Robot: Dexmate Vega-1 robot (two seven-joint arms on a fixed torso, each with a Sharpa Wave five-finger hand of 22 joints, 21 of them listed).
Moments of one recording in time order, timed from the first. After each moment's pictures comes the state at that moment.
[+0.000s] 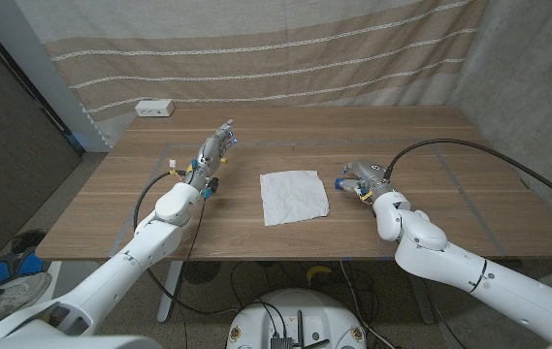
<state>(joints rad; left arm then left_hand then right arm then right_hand) 0.90 0.55 0.40 -1.37 -0.49 -0.38 0.04 0.05 0.09 0.65 -0.03 0.19 0.05 -0.15 0.18 0.17 -0.06 -0.06 0.20 0.18 -0.03 -0.03 0.19 0.18 0.02 0.01 0.35 0.18 -0.90 -0.81 -0.80 -2.07 -0.55 -0.81 -0.11 0.94 0.04 0.43 -0.19 0.26 0.61 -0.04 0.25 0.19 0.42 -0.06 0.24 0.29 0.21 -0.04 0.49 0.35 0.21 0.03 0.85 0.17</state>
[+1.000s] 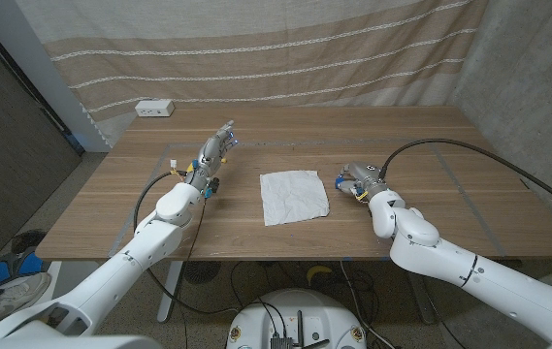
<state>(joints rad) 0.90 0.55 0.40 -1.39 -0.50 -0.36 0.05 0.04 0.08 0.65 -0.03 0.19 0.05 -0.15 0.18 0.17 -0.06 -0.06 0.20 0.18 -0.01 -0.03 0.19 0.18 0.02 0.01 0.35 0.18 -0.87 -0.79 -0.82 -2.01 -0.55 -0.78 -0.10 1.01 0.04 0.42 -0.18 0.24 0.74 -0.03 0.28 0.20 0.45 -0.07 0.26 0.28 0.21 -0.04 0.51 0.36 0.23 0.01 0.84 0.17</state>
